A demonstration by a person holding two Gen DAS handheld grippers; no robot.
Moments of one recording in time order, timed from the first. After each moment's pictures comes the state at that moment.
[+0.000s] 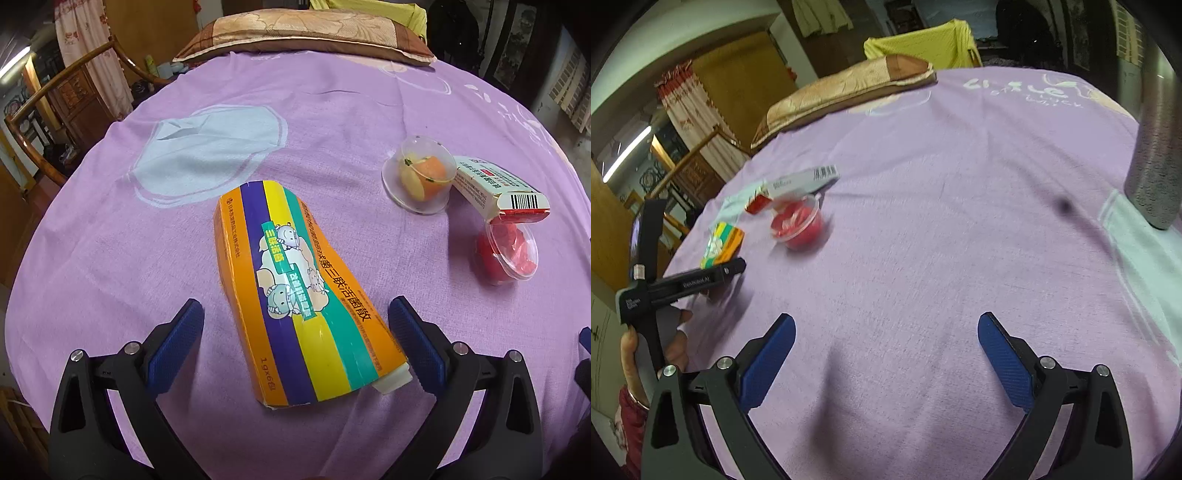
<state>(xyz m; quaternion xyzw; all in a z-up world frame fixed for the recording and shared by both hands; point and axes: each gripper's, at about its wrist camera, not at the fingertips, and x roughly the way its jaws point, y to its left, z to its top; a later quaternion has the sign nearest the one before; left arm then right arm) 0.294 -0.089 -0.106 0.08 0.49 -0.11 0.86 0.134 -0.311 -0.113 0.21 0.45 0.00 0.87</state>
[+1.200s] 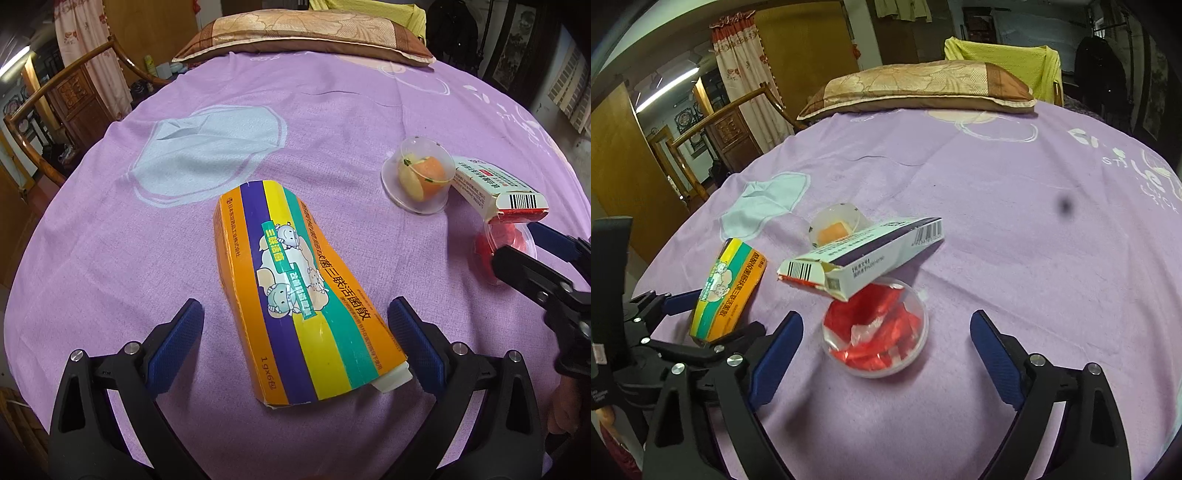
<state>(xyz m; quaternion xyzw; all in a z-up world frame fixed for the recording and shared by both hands) 0.292 -0.089 -0.106 0.08 0.49 -0.11 0.86 0.264 -0.244 -0.107 0.11 0.44 0.08 0.89</state>
